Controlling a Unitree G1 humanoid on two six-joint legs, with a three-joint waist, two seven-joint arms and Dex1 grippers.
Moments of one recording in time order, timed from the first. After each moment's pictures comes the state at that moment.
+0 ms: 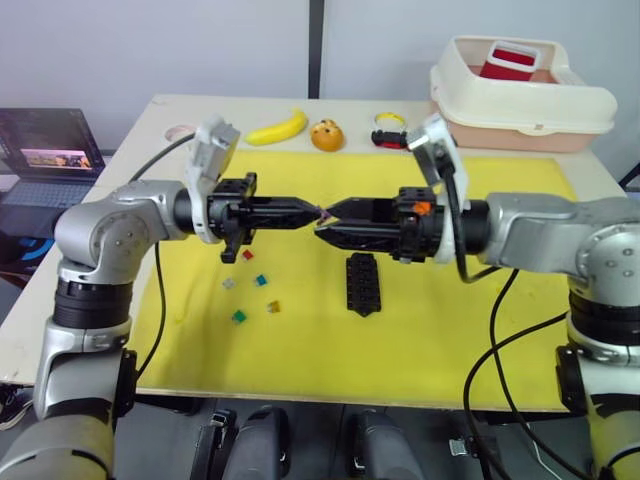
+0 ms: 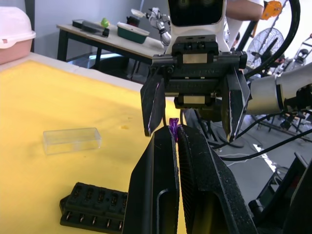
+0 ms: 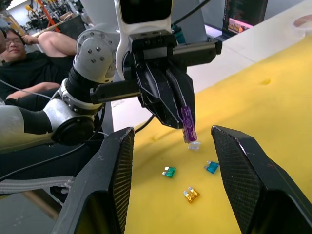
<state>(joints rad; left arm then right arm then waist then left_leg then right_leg) -0.79 0.62 0.04 -0.06 -0.84 0.91 -1.25 -0.83 -0.71 -0.02 -0.39 1.55 1.18 0.21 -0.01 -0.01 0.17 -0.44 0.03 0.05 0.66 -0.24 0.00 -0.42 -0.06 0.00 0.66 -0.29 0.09</state>
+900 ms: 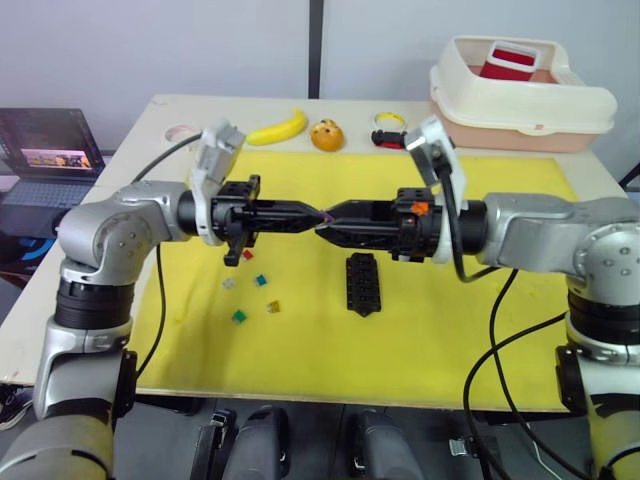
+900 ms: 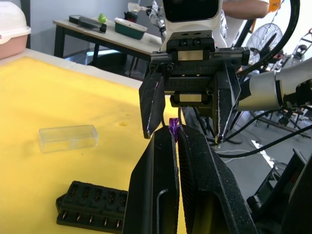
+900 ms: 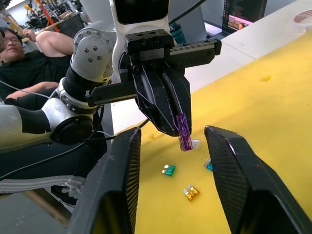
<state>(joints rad) -0.79 0.62 0.02 -0.07 -0.84 0.91 -1.25 -0.83 -0.71 -0.02 -0.38 1.54 1.18 0.21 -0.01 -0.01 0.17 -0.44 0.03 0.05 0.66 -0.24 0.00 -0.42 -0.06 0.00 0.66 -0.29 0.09</state>
